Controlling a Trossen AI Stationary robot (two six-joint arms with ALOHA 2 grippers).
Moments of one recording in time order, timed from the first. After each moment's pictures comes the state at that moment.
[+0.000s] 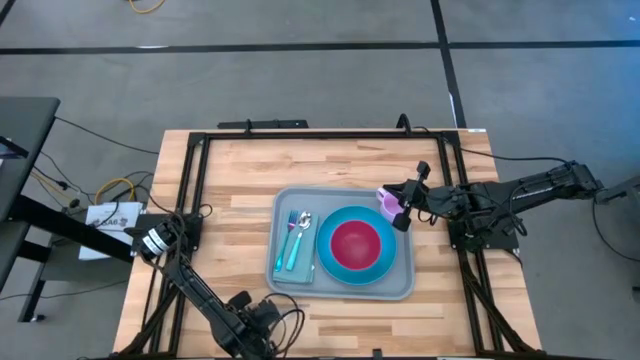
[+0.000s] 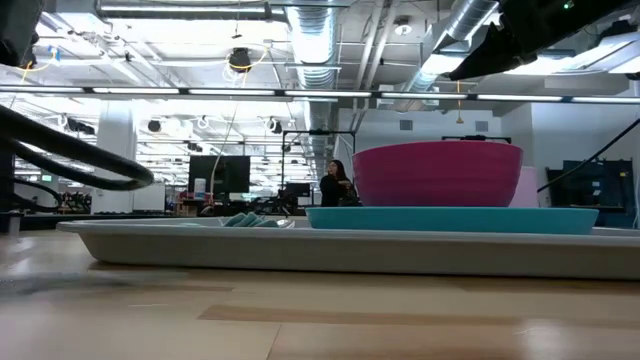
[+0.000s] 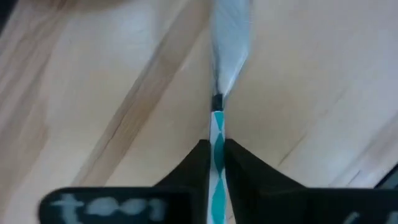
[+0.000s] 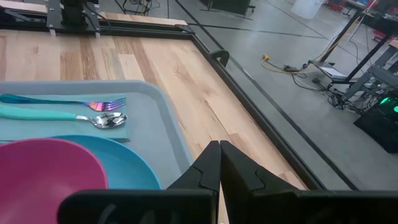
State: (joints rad) left arm -0.84 2.09 1.43 -0.87 -0.15 -1.45; right arm 0.19 0.84 0.61 -0.25 0.65 0.00
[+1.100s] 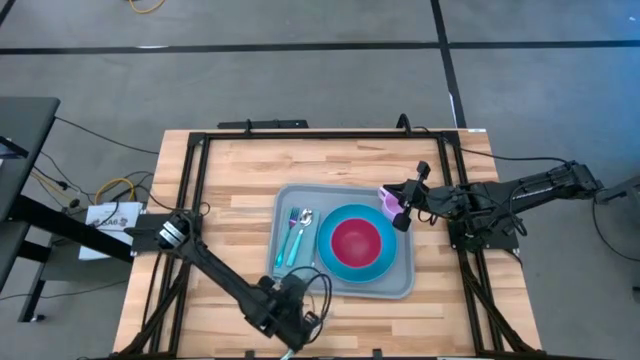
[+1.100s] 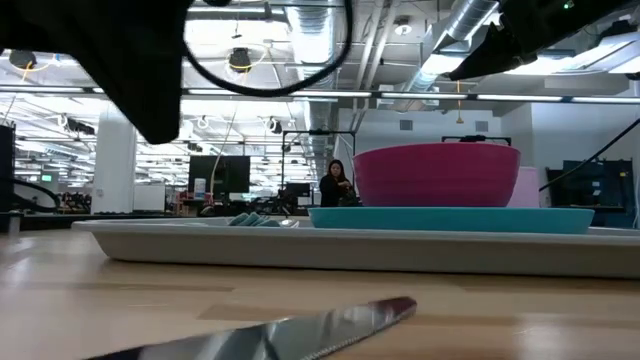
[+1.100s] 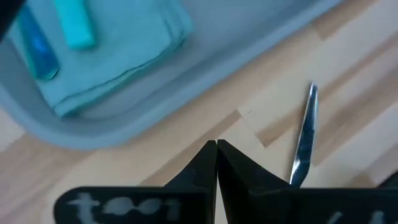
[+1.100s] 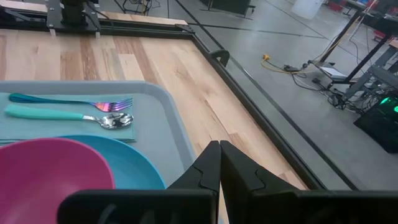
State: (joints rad) left arm -0.65 2.10 1.72 -1.05 -0.32 -1.57; right arm 0.19 0.84 0.61 -0.25 0.65 0.00
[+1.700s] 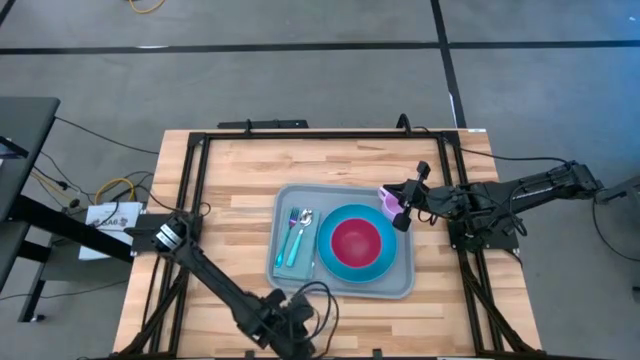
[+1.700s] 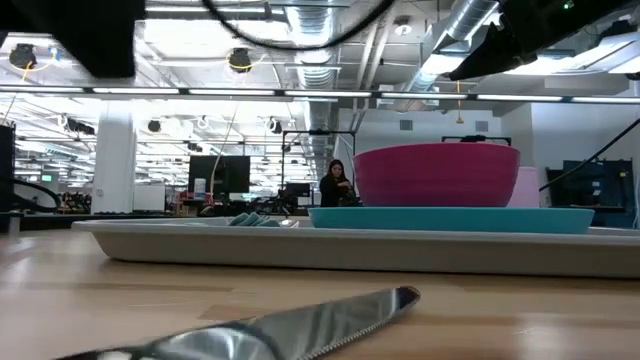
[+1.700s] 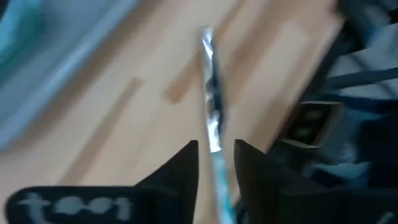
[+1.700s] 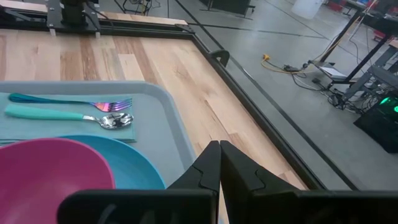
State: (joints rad) left arm -0.70 2.10 1.72 -0.81 -0.26 -1.29; right arm 0.19 0.84 0.61 -0.25 0.65 0.00
